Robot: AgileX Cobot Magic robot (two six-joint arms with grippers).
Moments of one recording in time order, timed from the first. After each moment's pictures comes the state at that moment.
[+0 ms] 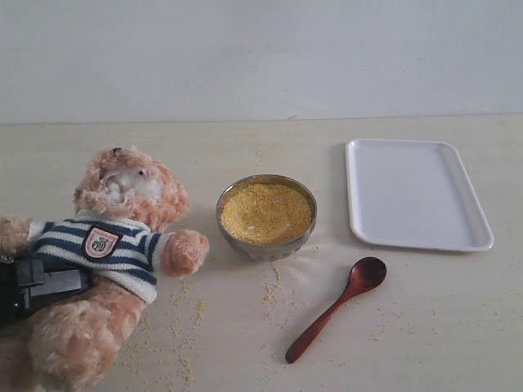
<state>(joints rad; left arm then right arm) 0.17 1.39 -0.27 -1.72 0.80 1.64 -0.08 0.00 0.00 -0.19 -0.49 1.23</state>
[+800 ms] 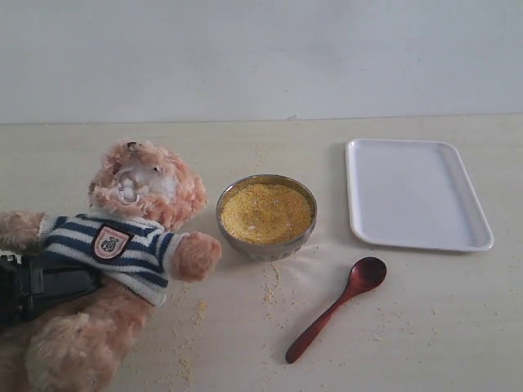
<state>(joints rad) 0.17 1.40 -0.27 -1.72 0.89 1.74 -0.08 1.15 -0.40 -0.19 -0.14 0.80</state>
